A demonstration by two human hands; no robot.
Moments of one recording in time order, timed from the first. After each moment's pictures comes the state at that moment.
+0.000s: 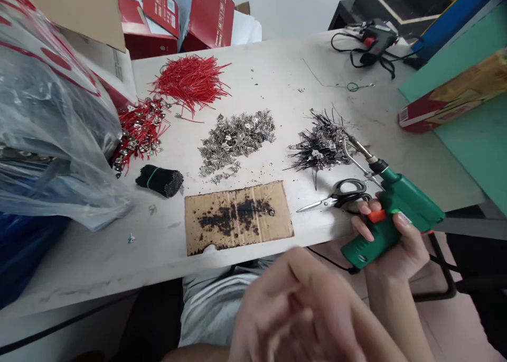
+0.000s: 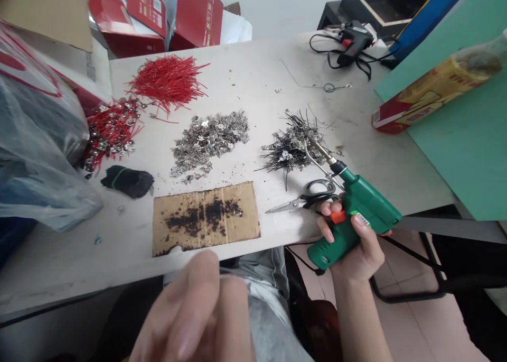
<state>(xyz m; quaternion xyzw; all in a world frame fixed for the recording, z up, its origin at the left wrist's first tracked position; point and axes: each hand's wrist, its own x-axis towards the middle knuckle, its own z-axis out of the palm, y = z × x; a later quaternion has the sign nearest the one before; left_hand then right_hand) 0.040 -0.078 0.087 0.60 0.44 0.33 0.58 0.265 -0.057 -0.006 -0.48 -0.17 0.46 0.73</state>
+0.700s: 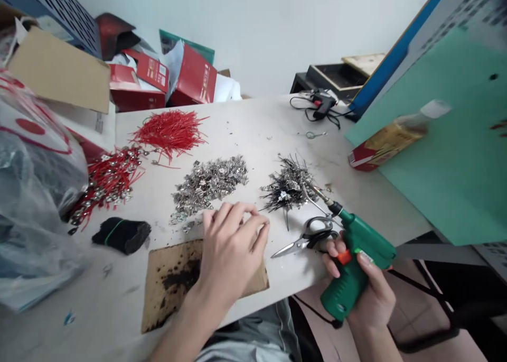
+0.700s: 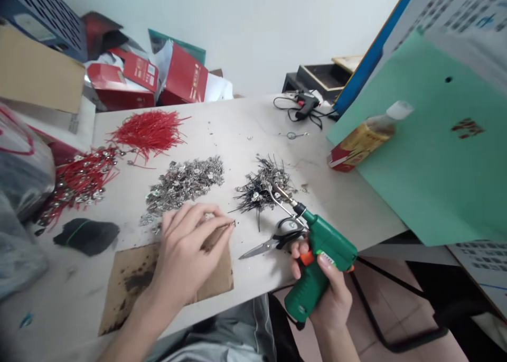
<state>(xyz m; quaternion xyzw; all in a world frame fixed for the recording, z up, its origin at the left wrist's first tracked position) 0.061 0.041 0.042 0.82 0.47 0.30 0.11 0.267 -0.057 -0.018 -0.44 -0.15 0.48 0.74</state>
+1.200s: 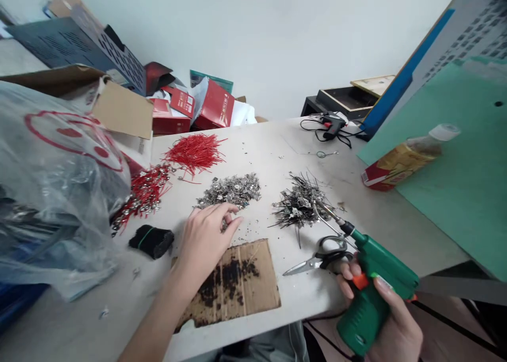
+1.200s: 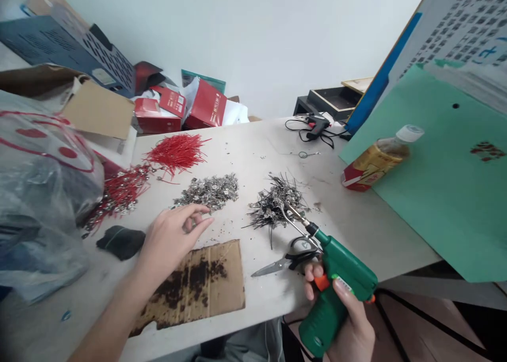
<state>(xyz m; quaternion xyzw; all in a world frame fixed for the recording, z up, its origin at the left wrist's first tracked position) 0.000 0.084 0.042 0.80 0.56 0.20 0.10 0.268 -0.062 -0.020 -0.44 -0.10 0.51 0.73</state>
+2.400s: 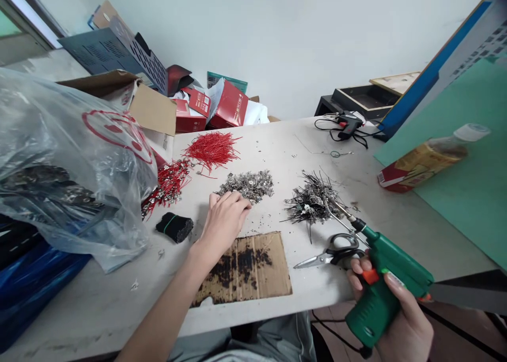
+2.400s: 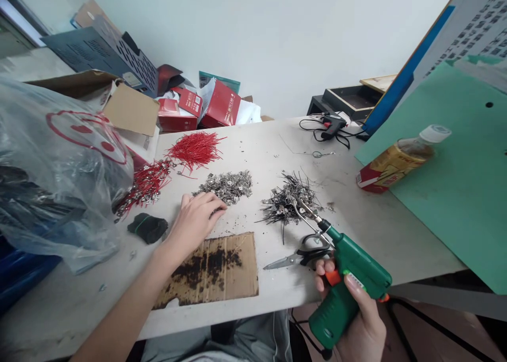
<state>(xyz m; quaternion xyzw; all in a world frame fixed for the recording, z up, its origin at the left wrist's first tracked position) -0.004 0.097 0.033 0.84 0.53 0.09 0.04 0.266 -0.061 -0.016 -0.46 -0.09 0.49 0.73</state>
